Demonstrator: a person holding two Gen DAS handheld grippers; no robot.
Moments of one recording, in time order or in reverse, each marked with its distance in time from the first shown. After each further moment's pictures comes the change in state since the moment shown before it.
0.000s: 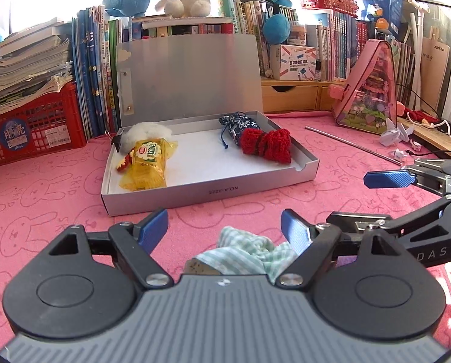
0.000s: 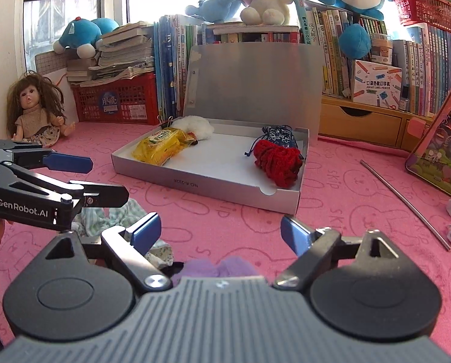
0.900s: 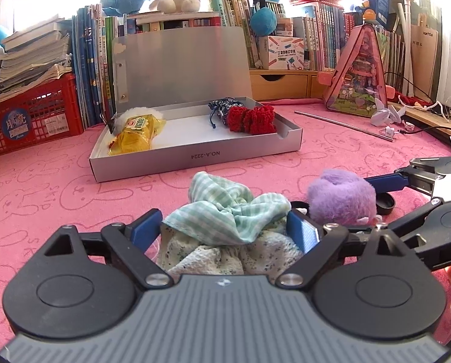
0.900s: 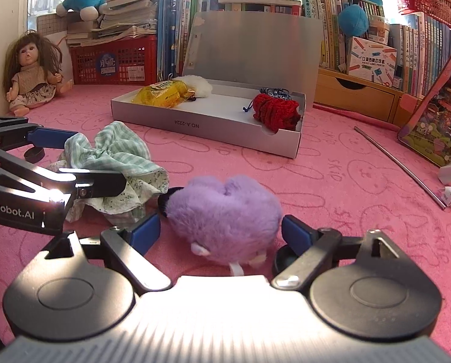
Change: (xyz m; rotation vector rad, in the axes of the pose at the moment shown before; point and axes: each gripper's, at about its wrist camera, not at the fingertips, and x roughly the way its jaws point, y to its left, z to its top) left arm -0.006 -0.026 -0.057 0.017 -0.040 0.017; right arm 0.000 0.015 -0.053 -0.051 0.074 -0.059
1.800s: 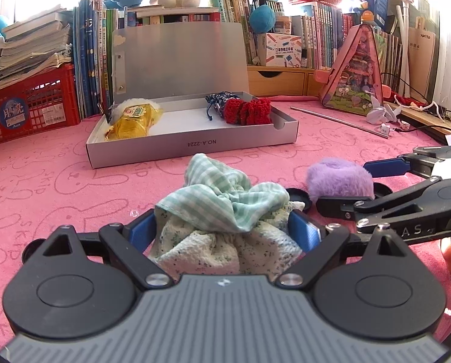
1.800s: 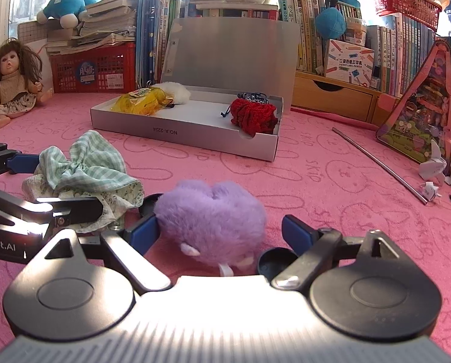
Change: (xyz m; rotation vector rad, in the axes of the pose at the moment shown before) left arm -0.002 0.002 -0.014 -0.008 0.004 -0.026; right arm -0.004 -0.004 0.000 0.035 -0.030 -0.077
